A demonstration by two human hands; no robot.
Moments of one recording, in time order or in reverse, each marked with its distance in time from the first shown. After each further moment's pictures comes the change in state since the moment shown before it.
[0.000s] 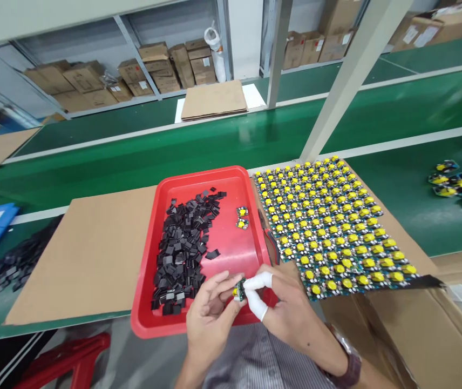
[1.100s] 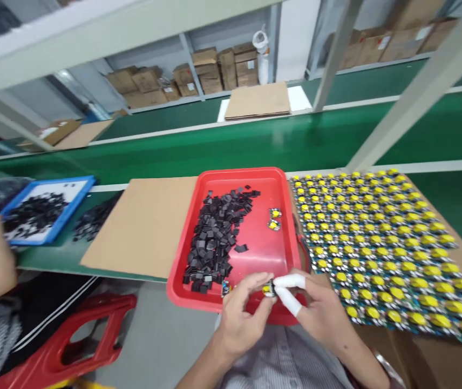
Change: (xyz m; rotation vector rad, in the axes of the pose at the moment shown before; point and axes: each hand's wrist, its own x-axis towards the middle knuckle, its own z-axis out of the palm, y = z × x) left_hand -0.020 -0.023 -0.004 0.386 -0.029 0.194; right_hand -0.009 0.026 0.001 0.130 -0.056 0.104
